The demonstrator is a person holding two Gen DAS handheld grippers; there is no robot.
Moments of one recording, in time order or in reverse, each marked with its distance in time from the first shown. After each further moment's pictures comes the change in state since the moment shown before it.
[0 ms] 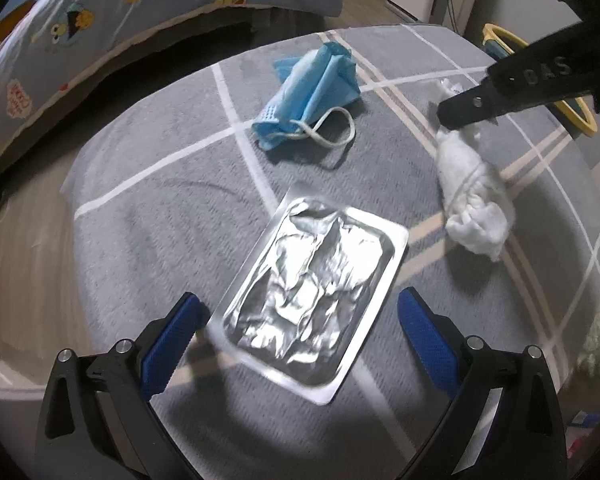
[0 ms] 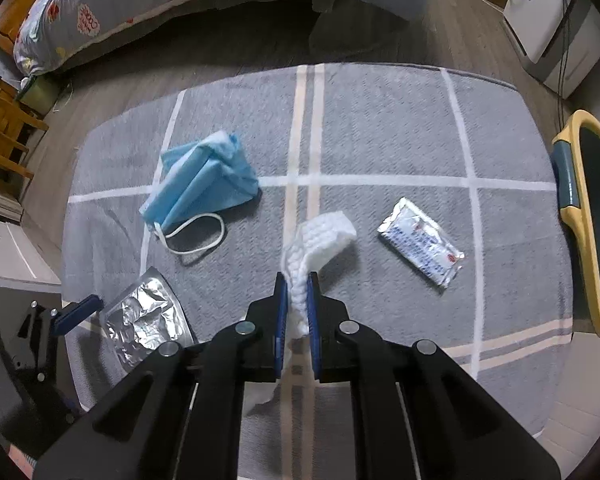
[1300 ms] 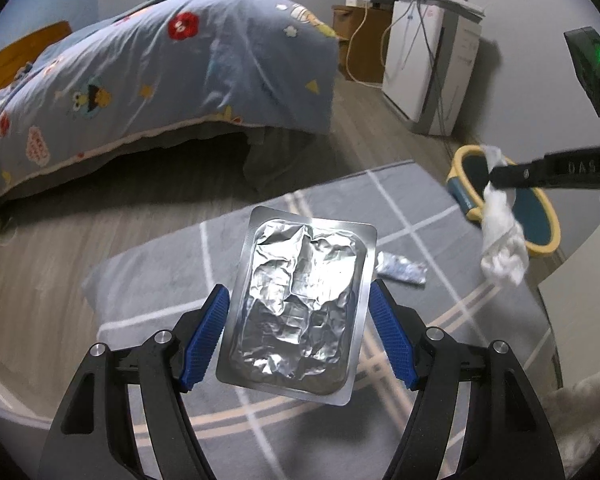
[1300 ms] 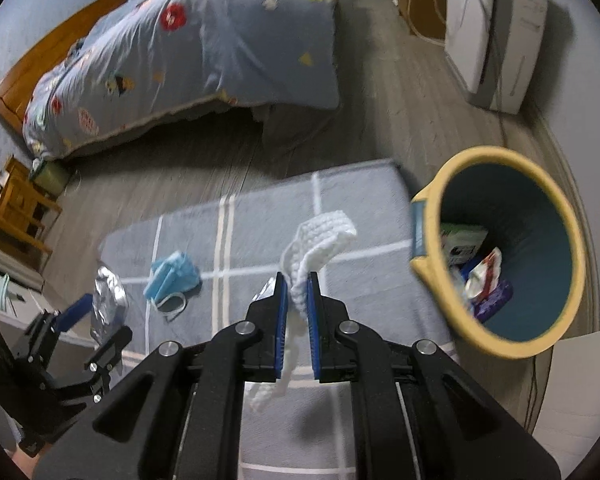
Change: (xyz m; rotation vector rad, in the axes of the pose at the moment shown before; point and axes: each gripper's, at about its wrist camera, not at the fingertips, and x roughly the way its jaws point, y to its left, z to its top) left arm -0.086 -0.040 0.084 -0.077 -0.301 -0.011; right arm -0.134 -0.123 0.001 0.129 -0.277 0.040
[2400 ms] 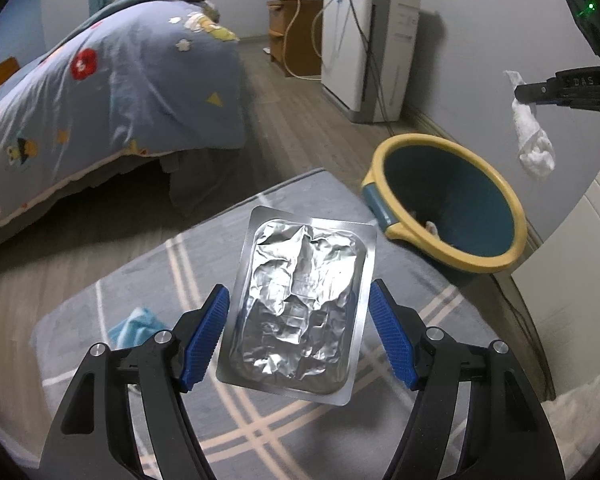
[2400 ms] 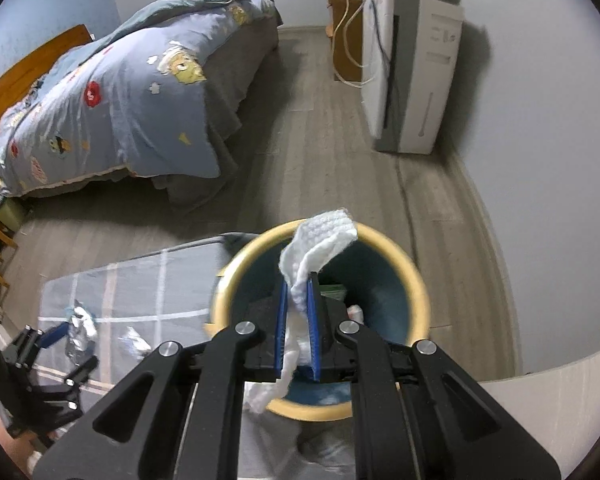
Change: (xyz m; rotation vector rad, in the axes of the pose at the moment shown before) left arm 0.040 -0.119 0.039 0.144 0.015 -0.097; right arm -0.082 -0.177 0.043 0.014 -0.145 -0.187
